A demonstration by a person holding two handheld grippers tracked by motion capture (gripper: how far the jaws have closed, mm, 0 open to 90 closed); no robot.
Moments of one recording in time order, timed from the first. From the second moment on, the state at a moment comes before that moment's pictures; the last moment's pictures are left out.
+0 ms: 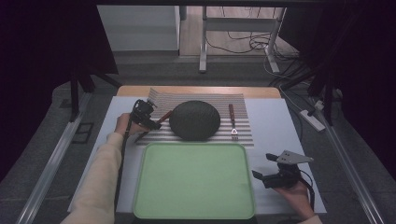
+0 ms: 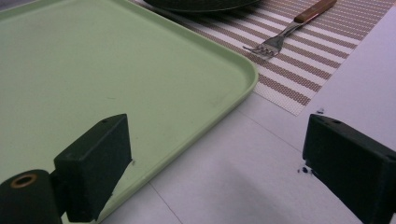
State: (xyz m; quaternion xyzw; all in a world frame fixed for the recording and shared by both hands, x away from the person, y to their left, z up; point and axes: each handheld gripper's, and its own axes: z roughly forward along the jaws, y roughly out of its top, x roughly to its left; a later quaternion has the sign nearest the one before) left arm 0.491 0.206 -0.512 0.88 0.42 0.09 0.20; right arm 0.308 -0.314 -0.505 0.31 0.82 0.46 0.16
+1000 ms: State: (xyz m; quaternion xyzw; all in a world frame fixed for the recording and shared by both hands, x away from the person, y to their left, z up) left arm 0.505 0.188 -0.509 0.90 0.40 0.06 0.15; right arm 0.308 -0.313 -0.506 0.31 0.82 0.45 0.16
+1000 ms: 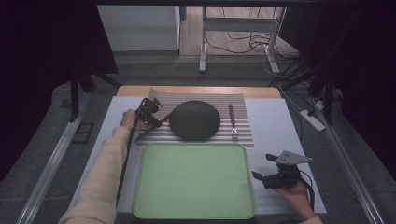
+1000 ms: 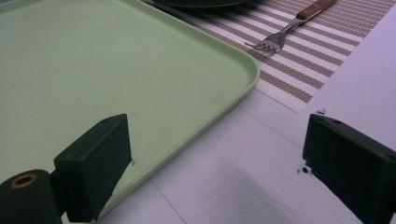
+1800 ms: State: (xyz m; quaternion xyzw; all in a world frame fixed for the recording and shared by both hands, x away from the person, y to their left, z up) left arm 0.487 0.207 -0.486 0.91 0.39 0.08 0.14; right arm 0.308 -0.313 -0.507 0.31 0.82 0.45 0.16
